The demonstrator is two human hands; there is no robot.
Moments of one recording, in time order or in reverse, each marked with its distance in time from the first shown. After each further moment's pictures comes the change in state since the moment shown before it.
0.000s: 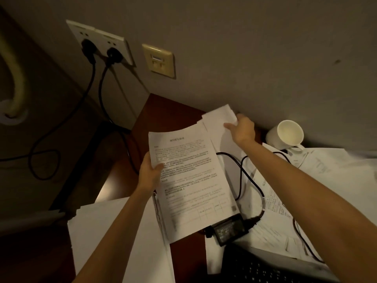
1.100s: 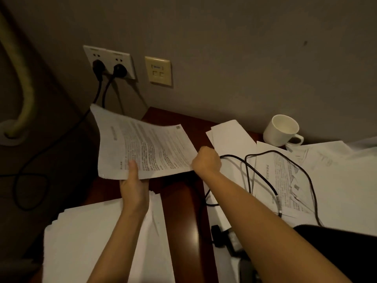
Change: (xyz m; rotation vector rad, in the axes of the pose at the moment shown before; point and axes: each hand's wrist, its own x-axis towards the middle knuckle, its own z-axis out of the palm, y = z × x) left_hand -0.063 -0.026 -0.009 -0.785 0.153 0.318; right_hand -0.115 -0.002 0.101 -0.210 0.001 -0.127
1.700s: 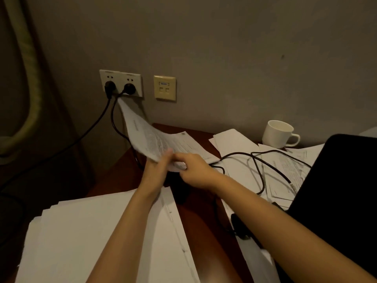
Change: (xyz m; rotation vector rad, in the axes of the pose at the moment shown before) left_hand 0.032 -0.045 -0.032 0.287 -0.597 0.132; right_hand -0.063 -0.009 0.034 0.263 -0.173 -0.644
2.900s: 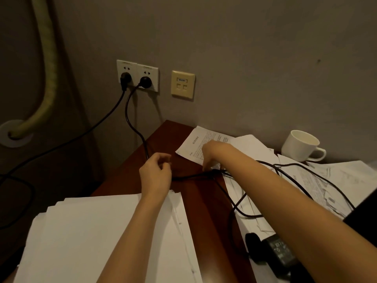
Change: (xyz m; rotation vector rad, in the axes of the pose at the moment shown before) left_hand 0.022 -0.017 -0.017 0.496 0.459 0.020; right_hand 0.090 0.011 -0.043 -0.913 -0.371 0.470
